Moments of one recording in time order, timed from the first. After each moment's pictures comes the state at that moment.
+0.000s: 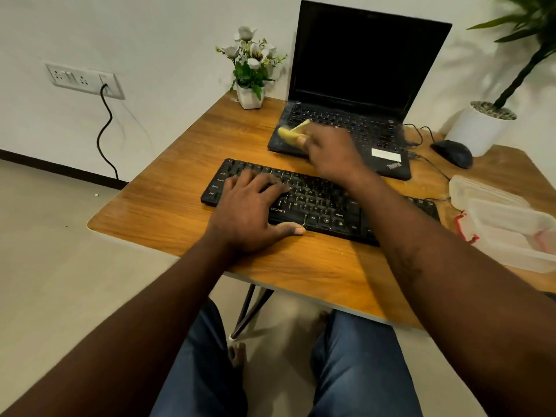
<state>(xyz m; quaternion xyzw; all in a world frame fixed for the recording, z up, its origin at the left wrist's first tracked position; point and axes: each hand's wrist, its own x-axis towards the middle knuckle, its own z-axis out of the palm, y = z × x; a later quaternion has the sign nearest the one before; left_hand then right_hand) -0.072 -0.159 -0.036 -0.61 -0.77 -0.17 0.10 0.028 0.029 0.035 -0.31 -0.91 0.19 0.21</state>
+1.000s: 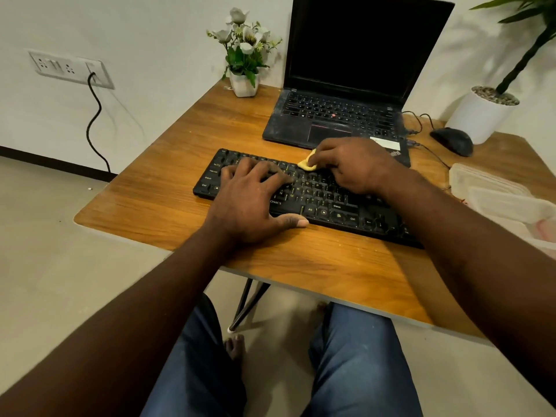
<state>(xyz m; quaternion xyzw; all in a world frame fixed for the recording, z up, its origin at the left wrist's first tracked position) -0.069 -0.148 -0.034 -0.61 -0.77 -0.17 0.07 0.082 0.044 0.035 -0.17 -0.98 -0.06 0.01</state>
